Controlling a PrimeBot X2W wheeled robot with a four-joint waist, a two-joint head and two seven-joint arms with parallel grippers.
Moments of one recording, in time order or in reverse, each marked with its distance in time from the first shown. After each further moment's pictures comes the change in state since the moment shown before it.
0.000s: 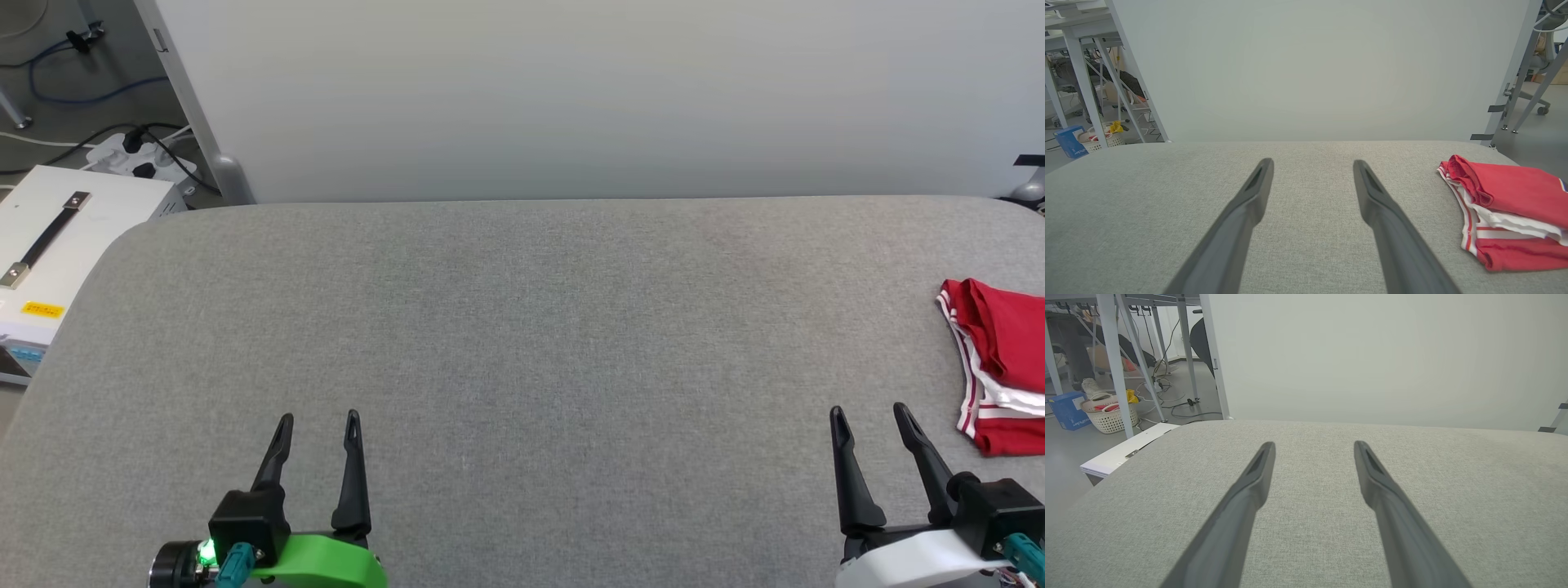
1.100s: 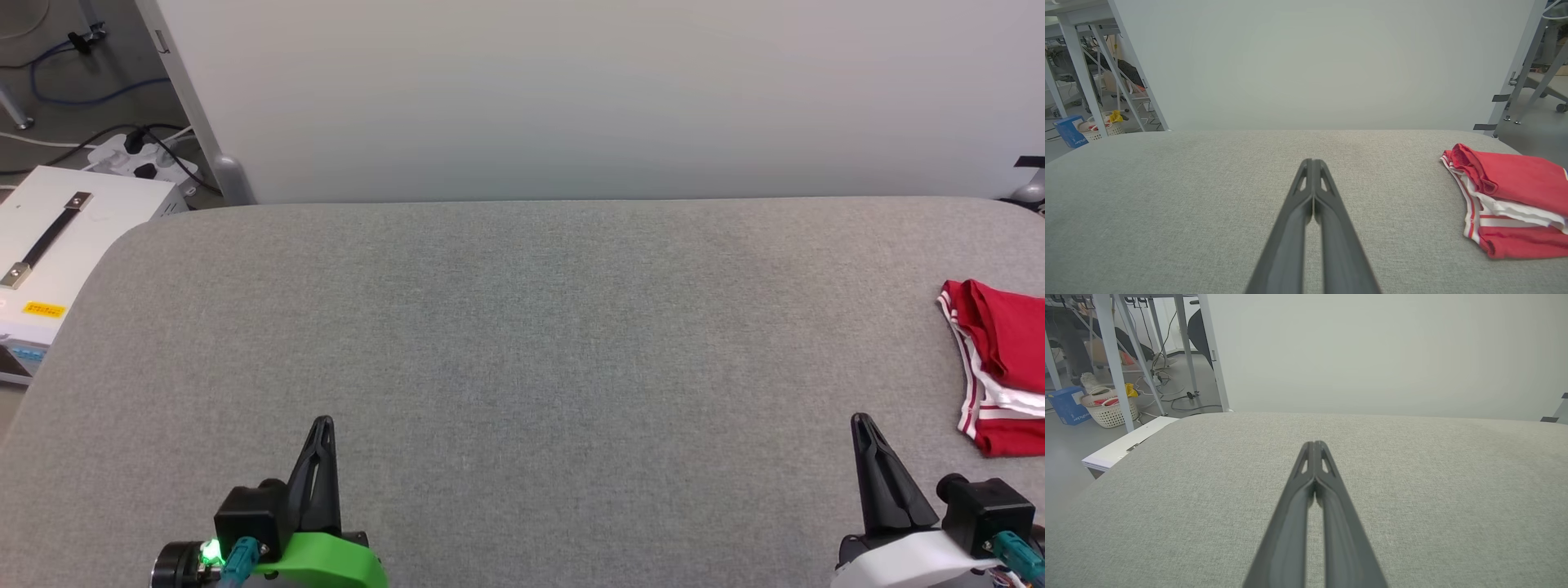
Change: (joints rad) left arm 0.003 0.000 -0.002 0.000 0.011 0.001 0.038; right arm 0.009 0.008 0.001 0.002 -0.012 0.000 0.036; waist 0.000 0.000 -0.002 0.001
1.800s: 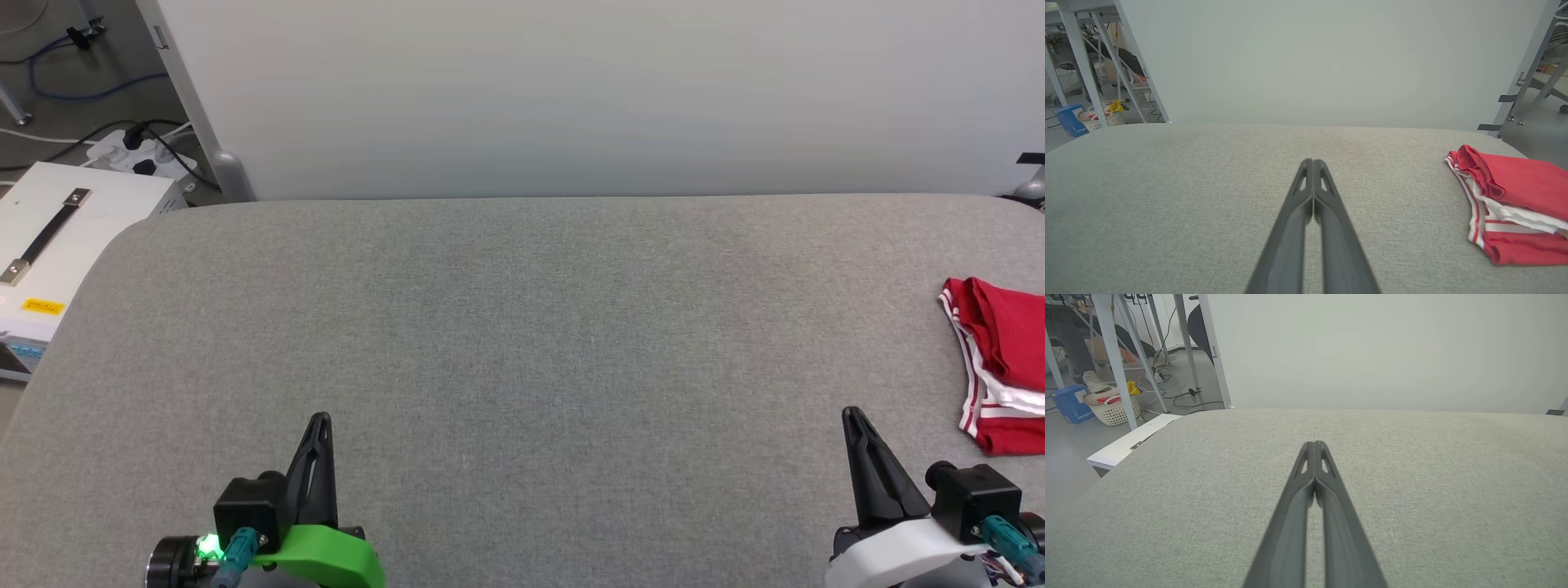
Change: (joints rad) left arm -0.005 0.000 0.009 -0.016 0.017 0.000 0.042; right arm -0.019 0.004 0.003 -0.004 -0.026 0.000 0.042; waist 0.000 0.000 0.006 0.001
